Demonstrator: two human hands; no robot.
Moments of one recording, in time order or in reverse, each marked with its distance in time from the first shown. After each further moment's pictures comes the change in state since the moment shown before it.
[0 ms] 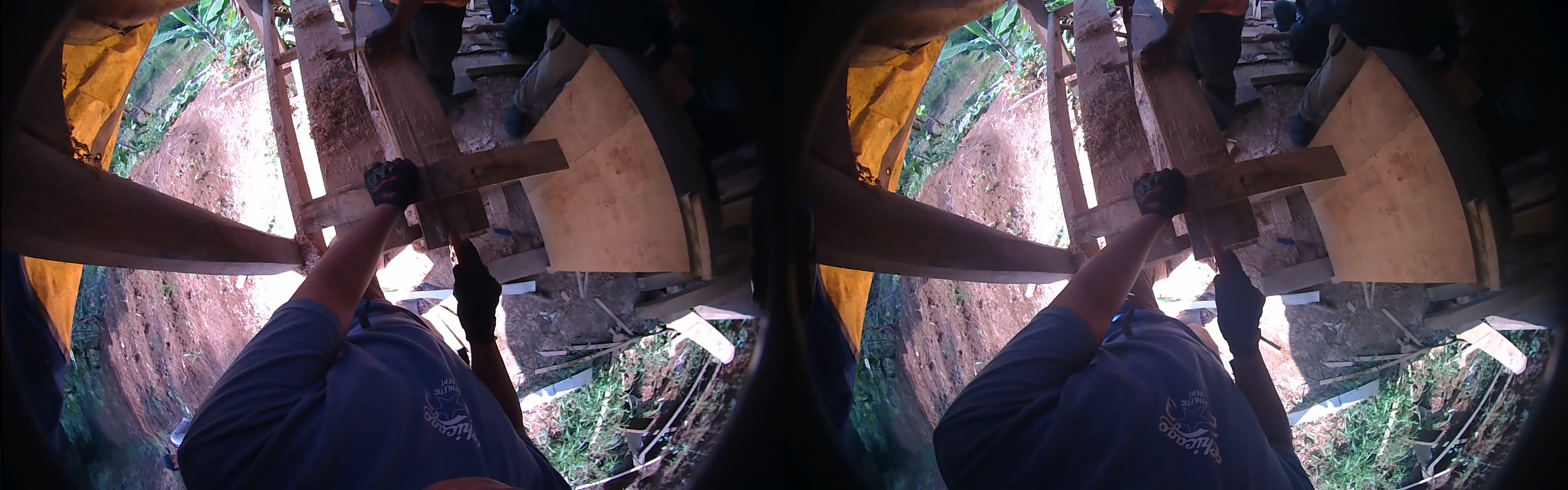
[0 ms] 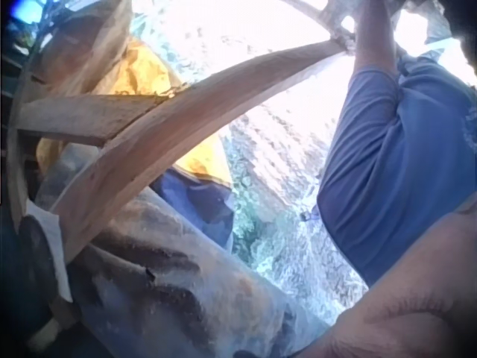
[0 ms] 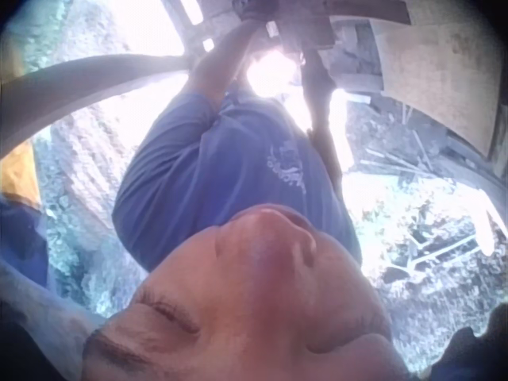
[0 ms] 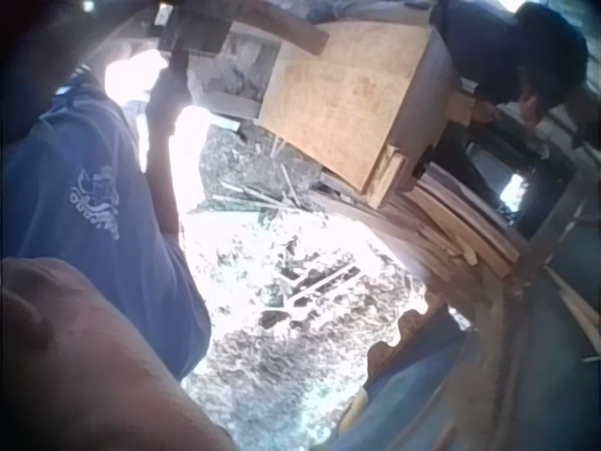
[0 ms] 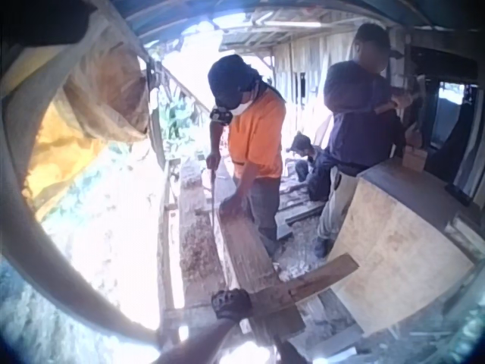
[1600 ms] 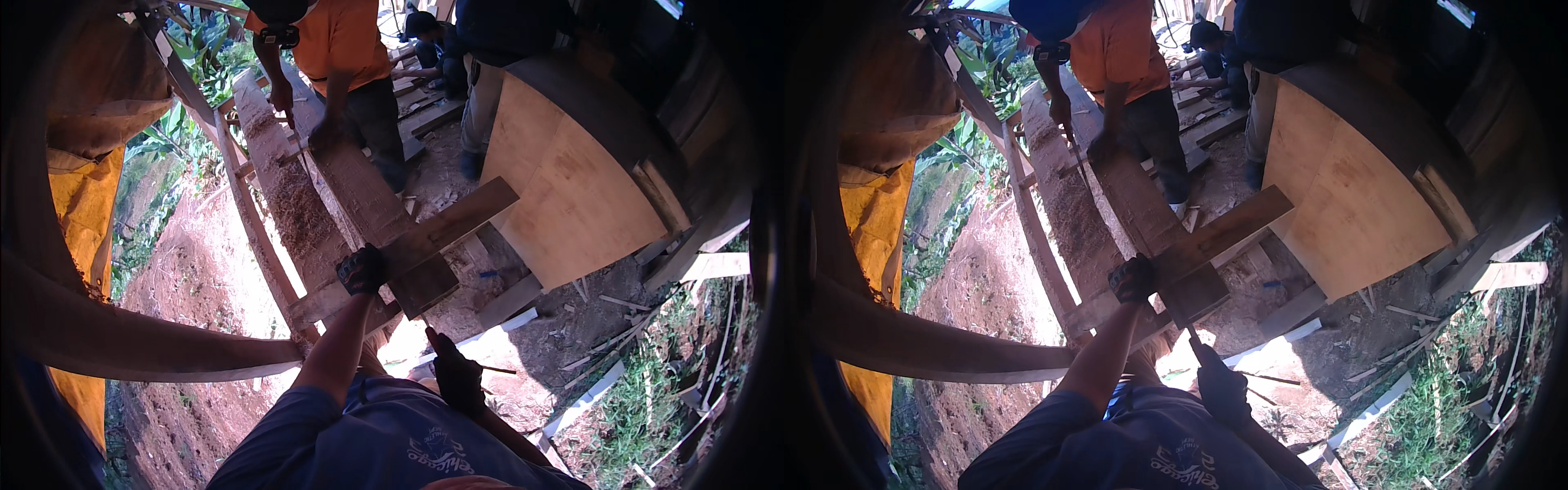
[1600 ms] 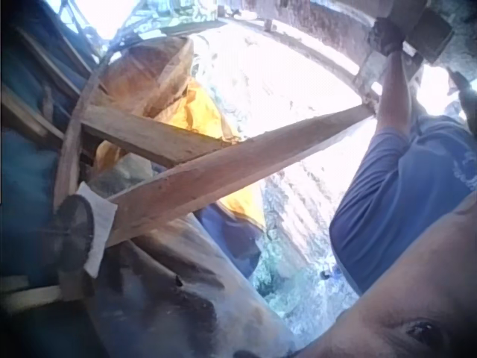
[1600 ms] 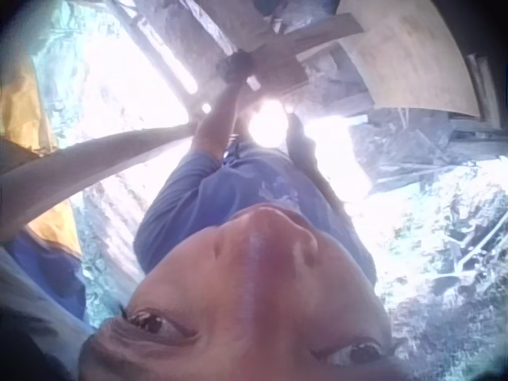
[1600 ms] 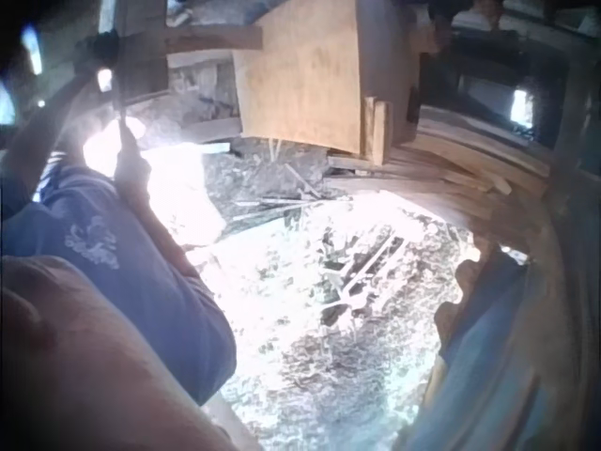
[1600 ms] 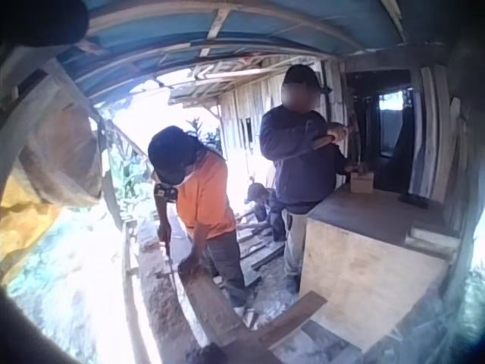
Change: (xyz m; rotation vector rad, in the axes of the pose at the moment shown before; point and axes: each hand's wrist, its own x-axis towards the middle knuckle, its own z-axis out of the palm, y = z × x) left_hand -0.002 0.007 -0.011 0.006 -0.043 -0.053; right_hand -0.047 -0.021 -0.005 -0.125 -0.090 0.089
